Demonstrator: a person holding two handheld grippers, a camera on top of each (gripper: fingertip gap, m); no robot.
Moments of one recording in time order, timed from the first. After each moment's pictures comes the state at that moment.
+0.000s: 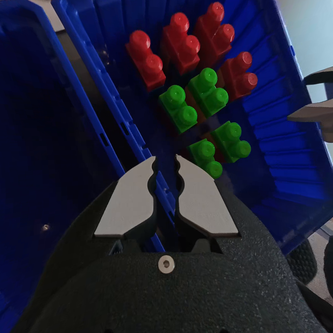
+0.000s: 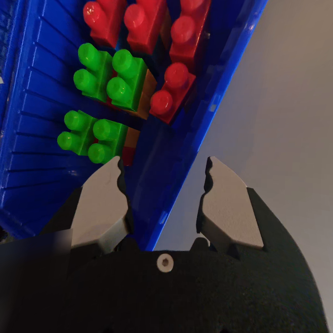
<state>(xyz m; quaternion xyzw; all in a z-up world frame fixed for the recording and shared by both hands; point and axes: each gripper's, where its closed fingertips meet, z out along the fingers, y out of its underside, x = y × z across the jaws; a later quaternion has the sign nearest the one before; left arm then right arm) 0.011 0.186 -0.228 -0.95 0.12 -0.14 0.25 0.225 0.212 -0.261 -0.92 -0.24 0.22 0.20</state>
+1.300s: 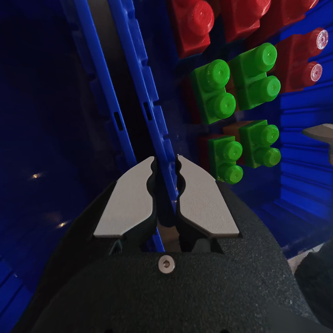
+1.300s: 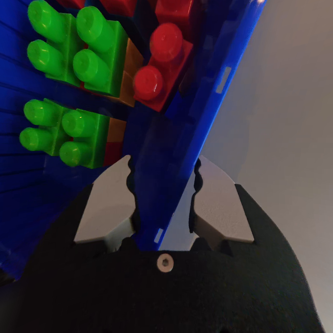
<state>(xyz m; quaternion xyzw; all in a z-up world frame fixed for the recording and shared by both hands) -0.006 0.183 -0.259 -0.98 0.03 -0.11 0.14 0.225 0.208 -0.296 -0.94 -0.23 0.18 0.16</state>
